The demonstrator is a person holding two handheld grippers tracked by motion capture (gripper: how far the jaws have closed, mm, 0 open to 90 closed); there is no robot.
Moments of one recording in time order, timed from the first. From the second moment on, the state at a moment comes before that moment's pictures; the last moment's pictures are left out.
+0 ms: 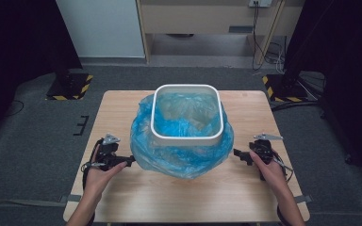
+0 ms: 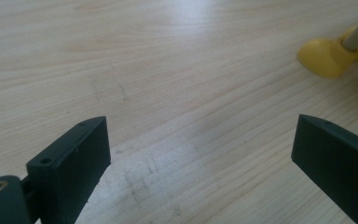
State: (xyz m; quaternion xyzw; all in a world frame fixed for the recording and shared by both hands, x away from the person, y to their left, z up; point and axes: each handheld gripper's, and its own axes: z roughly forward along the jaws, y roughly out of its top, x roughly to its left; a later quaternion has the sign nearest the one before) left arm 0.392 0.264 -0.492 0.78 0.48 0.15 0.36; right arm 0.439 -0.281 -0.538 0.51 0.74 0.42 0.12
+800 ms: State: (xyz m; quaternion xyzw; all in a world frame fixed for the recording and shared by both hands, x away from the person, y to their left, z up) left arm 0.392 0.263 -0.527 0.79 0.50 0.13 0.34; right arm 0.437 -0.279 -0.538 0.51 0.75 0.41 0.13
